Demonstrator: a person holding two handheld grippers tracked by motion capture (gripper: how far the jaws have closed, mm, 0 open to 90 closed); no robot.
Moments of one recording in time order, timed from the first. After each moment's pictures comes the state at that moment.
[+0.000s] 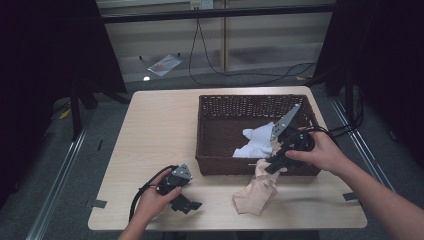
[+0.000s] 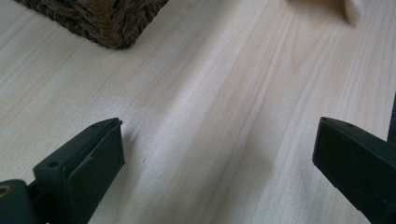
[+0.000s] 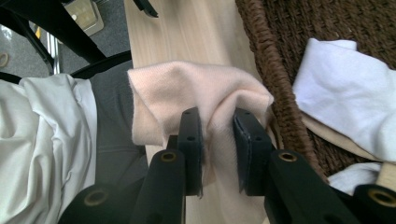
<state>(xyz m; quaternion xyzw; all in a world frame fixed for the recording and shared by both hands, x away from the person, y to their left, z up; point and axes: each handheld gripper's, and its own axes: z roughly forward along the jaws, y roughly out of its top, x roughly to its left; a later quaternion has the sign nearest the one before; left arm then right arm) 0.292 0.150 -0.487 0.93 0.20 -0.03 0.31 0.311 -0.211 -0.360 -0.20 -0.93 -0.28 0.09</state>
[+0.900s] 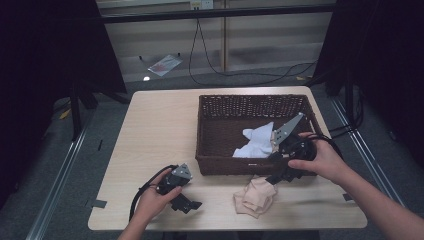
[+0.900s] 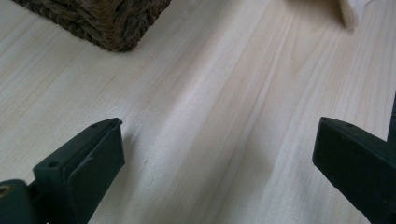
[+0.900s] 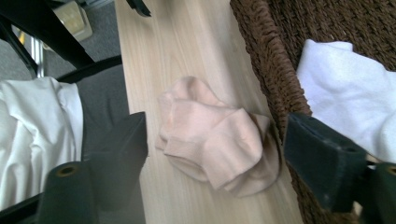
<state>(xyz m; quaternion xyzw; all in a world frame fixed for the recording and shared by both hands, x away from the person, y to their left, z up) 0.292 0.150 -0.486 0.93 0.21 -0.03 0.31 0.297 -0.215 -0.373 -0.21 -0.93 -0.30 0.06</state>
